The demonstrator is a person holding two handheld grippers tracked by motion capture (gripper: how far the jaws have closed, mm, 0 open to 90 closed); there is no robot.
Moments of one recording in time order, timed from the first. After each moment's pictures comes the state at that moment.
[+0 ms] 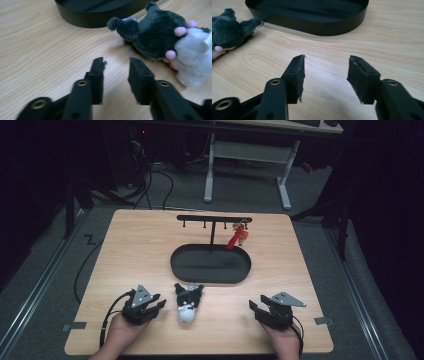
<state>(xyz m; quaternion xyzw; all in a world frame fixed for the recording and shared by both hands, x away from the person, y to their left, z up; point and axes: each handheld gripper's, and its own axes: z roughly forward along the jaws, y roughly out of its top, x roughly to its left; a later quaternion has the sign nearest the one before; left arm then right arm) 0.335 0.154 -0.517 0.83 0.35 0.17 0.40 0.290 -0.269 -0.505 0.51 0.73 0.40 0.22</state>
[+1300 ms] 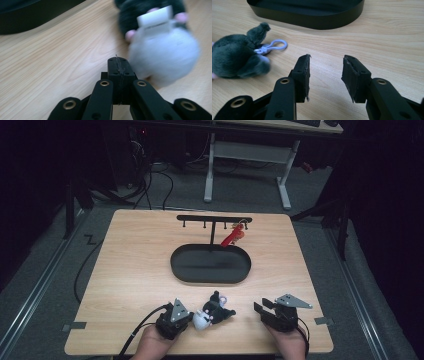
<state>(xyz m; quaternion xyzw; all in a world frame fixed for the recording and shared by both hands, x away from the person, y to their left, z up) 0.296 0.057 -0.526 0.87 0.29 0.12 0.39 0.284 -0.282 -0.505 0.52 0.73 0.40 0.19</state>
